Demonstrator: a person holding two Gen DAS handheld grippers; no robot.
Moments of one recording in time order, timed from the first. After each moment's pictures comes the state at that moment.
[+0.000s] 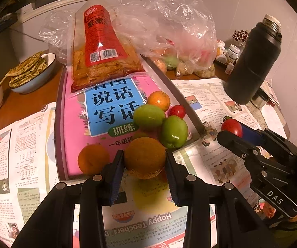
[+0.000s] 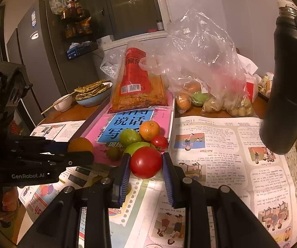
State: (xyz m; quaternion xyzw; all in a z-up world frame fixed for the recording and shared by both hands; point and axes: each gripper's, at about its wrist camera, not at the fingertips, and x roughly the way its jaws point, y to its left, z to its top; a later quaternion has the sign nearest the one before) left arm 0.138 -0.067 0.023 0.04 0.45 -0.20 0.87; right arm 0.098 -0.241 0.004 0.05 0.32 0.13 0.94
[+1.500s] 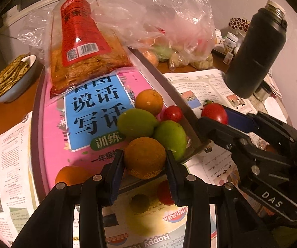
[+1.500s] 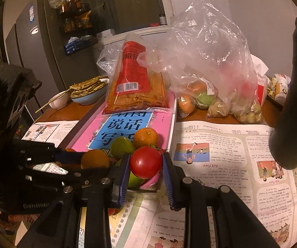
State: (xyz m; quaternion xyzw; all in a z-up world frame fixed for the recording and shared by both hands) left arm 0.167 -0.099 -0.003 0.07 0.47 -0.22 0.85; right arm 0.145 -0.238 -0.006 0.04 0.34 0.14 0.93
